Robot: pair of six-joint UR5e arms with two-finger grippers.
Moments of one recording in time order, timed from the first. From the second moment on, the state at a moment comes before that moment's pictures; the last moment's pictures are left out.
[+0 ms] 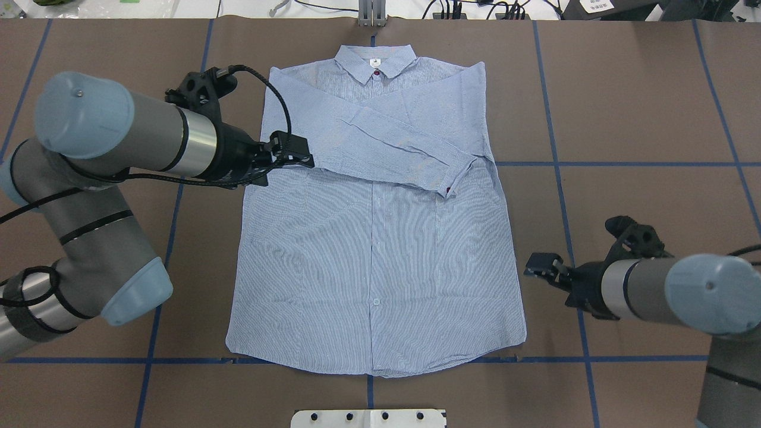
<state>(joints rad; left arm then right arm) -0.70 -2.00 -1.87 -2.09 -1.97 -1.45 0.35 -1.68 2.11 -1.05 1.62 1.95</state>
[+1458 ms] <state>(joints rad) -0.72 -1.93 -1.89 -2.09 -1.98 -1.40 0.11 -1.59 2.09 -1.25 1.42 2.15</state>
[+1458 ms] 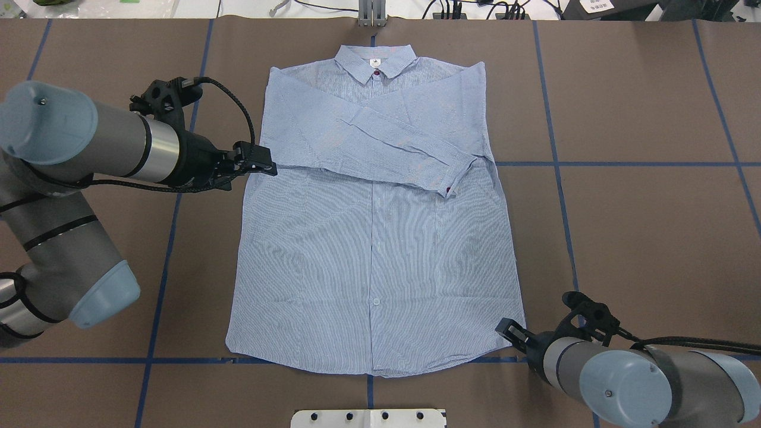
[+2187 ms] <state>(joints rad) -0.72 -1.93 -1.89 -2.09 -1.98 -1.40 0.11 -1.59 2.09 -1.25 1.42 2.15</state>
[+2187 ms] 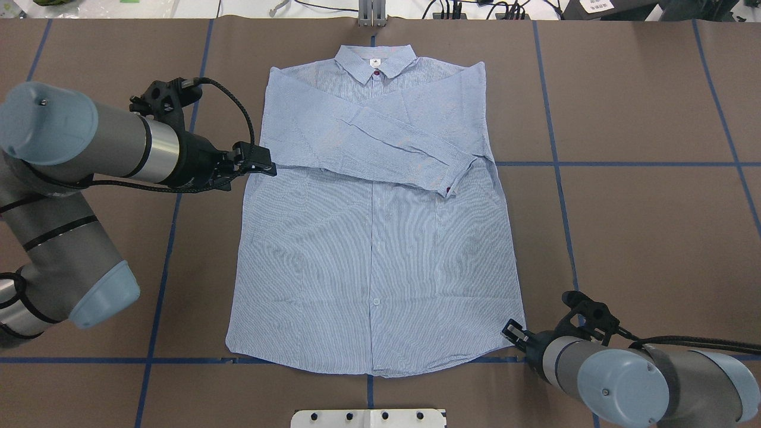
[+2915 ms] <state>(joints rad) -0.71 -1.93 -1.89 -2.09 -1.98 -1.45 0.11 -1.59 2.09 -1.25 1.43 2.15</state>
